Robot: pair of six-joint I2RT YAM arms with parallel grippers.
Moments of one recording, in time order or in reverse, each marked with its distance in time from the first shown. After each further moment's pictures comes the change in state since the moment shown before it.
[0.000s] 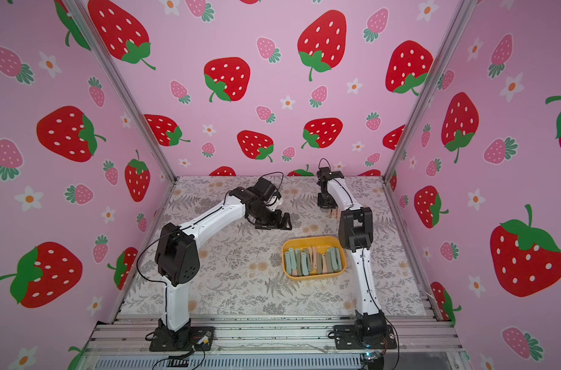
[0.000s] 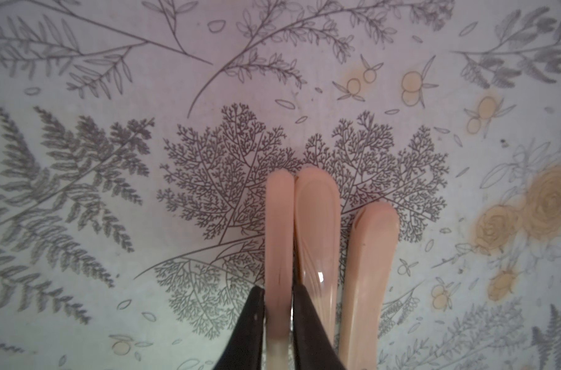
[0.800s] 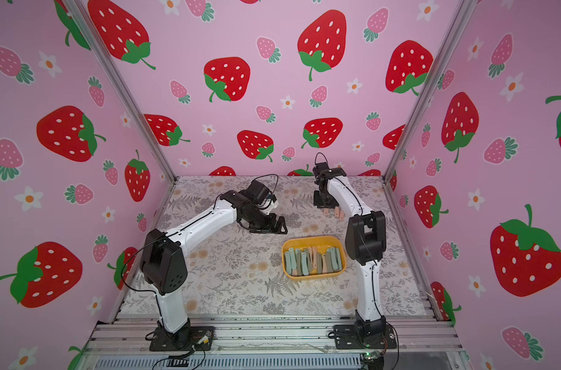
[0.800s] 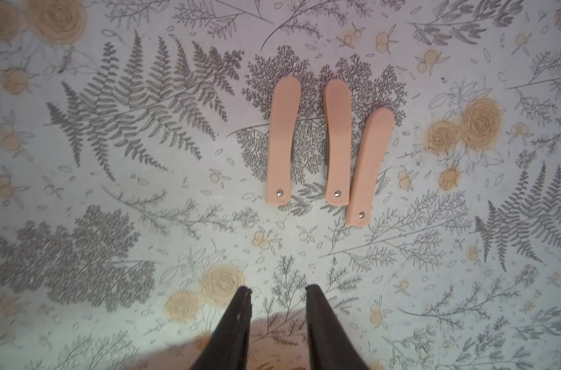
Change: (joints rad) left arm 0.000 -0.154 -0.151 0.009 0.007 0.010; right arm 0.093 -0.410 -0.366 0.012 -0.048 0.060
